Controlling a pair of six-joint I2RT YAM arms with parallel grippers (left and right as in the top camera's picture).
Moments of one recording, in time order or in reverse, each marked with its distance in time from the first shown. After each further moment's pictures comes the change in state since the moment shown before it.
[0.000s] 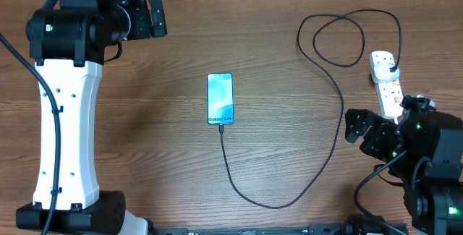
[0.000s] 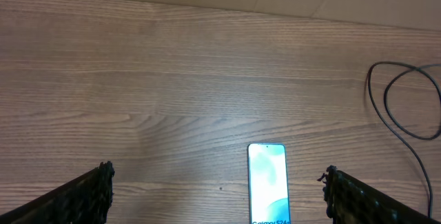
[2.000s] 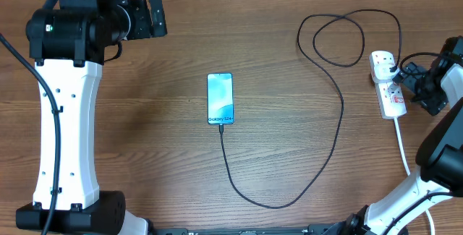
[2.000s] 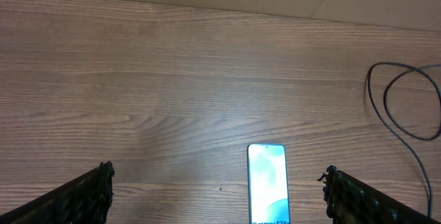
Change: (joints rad) left arm 0.000 0.000 0.000 0.002 0.000 0.000; right arm -0.441 1.284 0.422 0.344 0.162 -0.105
